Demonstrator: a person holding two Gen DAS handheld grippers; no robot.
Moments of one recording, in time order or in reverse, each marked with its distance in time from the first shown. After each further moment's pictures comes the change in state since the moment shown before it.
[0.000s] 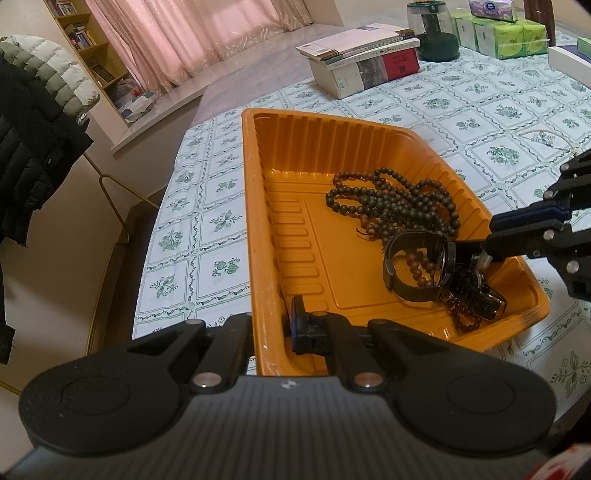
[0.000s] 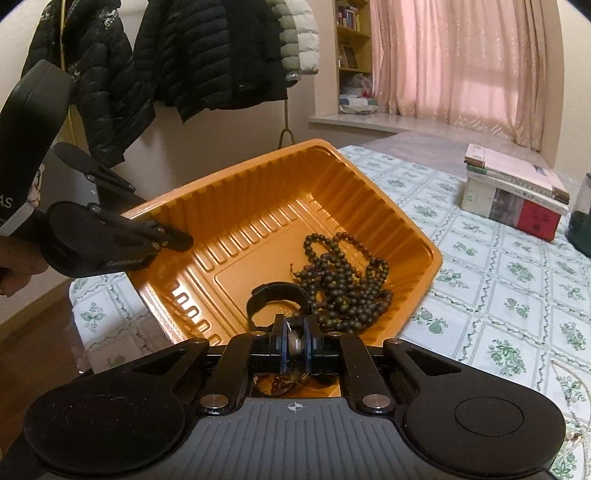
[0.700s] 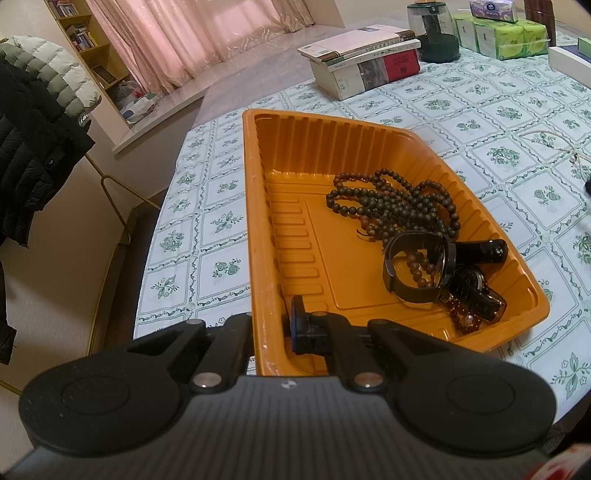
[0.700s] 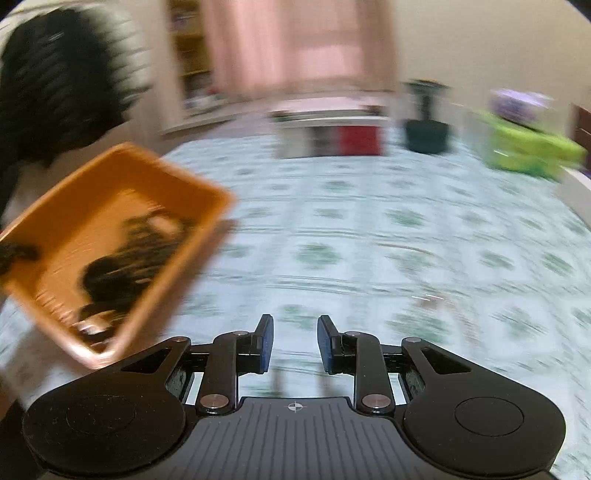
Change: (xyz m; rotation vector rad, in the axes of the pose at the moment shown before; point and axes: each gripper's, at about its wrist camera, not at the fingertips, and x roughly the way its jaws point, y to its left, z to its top) left arm 0.000 0.001 0.001 0.000 -0.002 0.003; right arm -0.082 -0.104 -0.078 0.383 -0.015 -0.376
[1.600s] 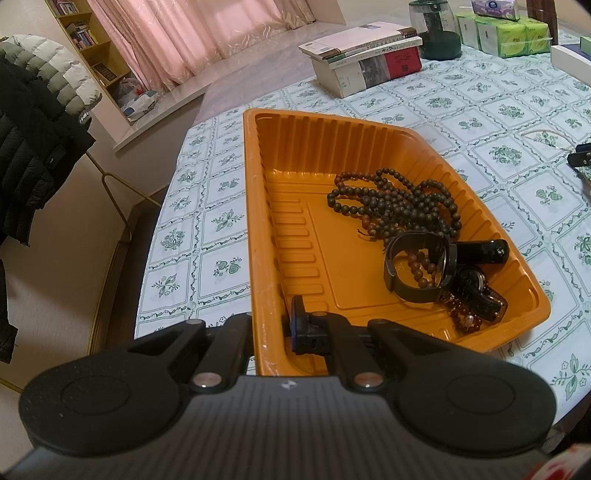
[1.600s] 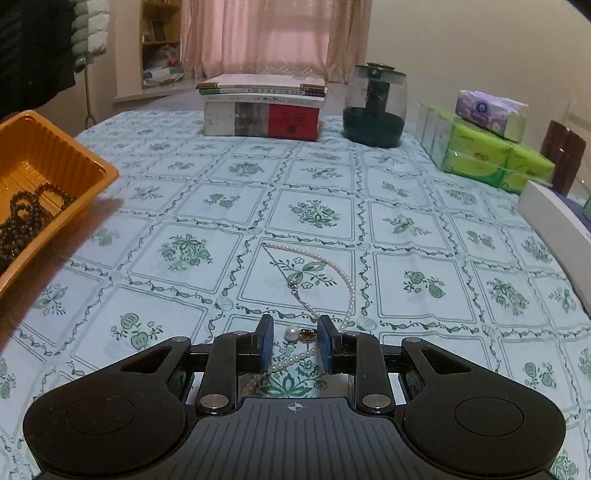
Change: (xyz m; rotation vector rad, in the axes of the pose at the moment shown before) left arm 0.000 0.001 0.002 -0.004 0.007 0.003; right arm 0.064 -0.060 0.015 -0.138 0.046 -0.162
